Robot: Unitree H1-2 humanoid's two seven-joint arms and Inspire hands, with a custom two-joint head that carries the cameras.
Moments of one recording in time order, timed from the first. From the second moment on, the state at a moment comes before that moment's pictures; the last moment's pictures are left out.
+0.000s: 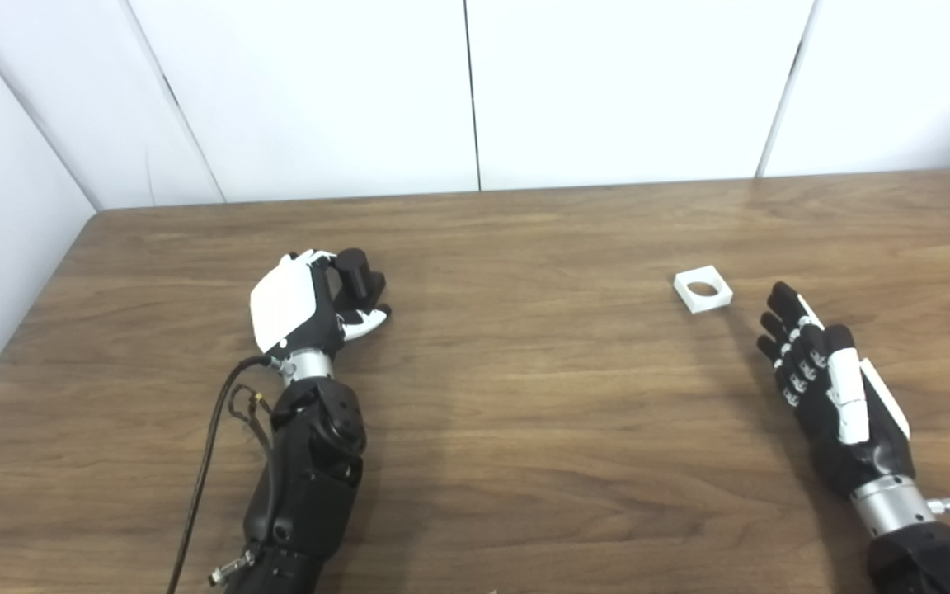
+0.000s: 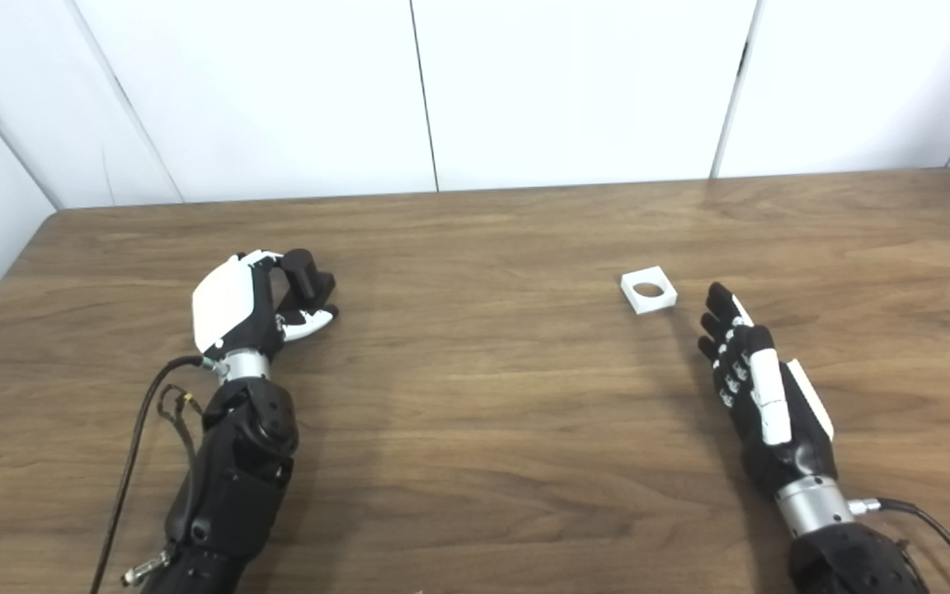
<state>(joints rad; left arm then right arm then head) -0.35 0.11 -0.09 0.25 0.89 0.45 0.26 0.05 -0.21 -0.10 -0.16 0.26 0.06 0.18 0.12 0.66</state>
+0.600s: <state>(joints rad) -0.35 0.11 -0.06 0.27 1.20 0.45 0.16 0.05 -0.21 -0.11 -0.16 0.26 0.06 0.19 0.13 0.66</state>
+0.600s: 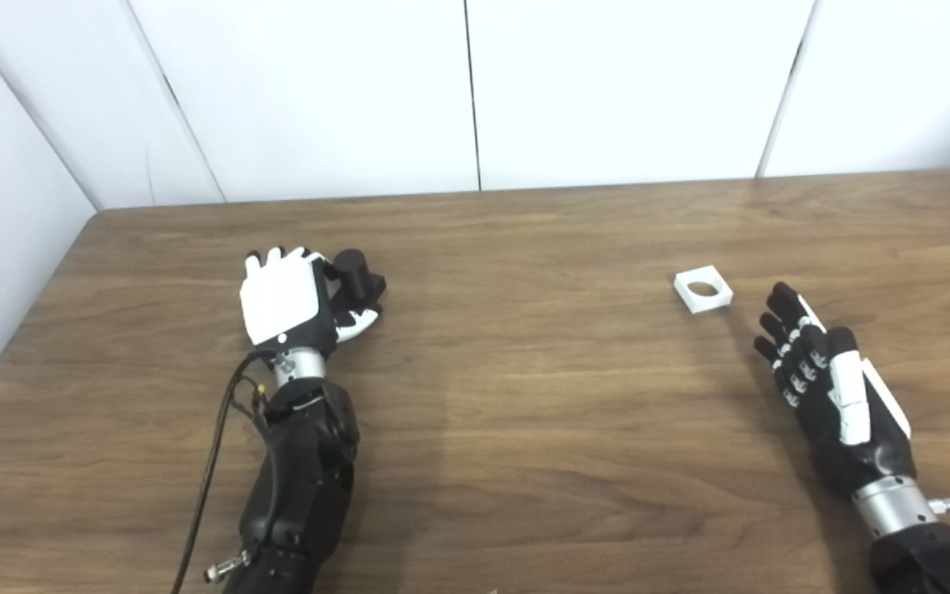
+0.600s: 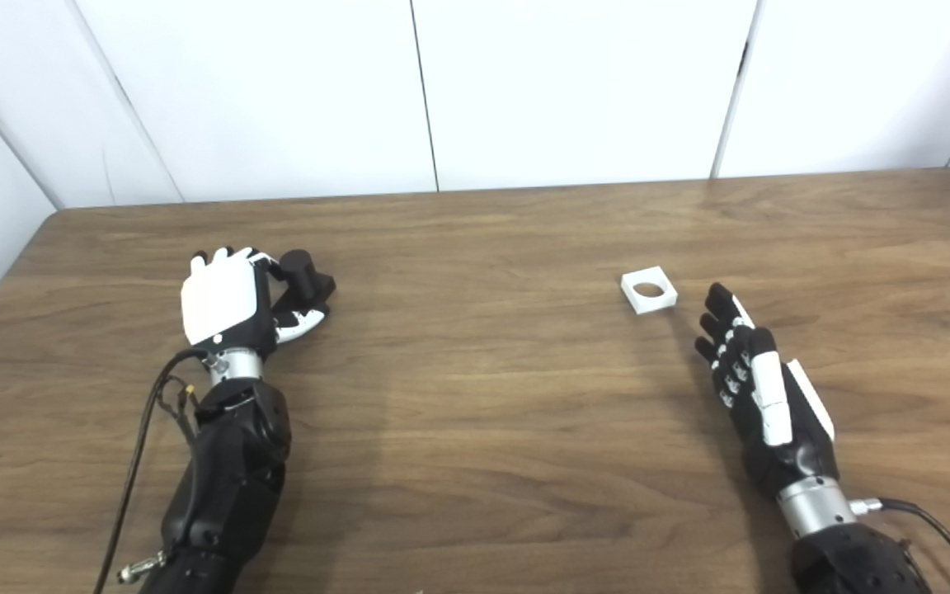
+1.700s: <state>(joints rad) -0.38 0.10 -0.06 0.28 1.14 0.45 0.20 0.05 -0.22 -0.11 -0.16 0.25 0.06 0.20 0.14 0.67</state>
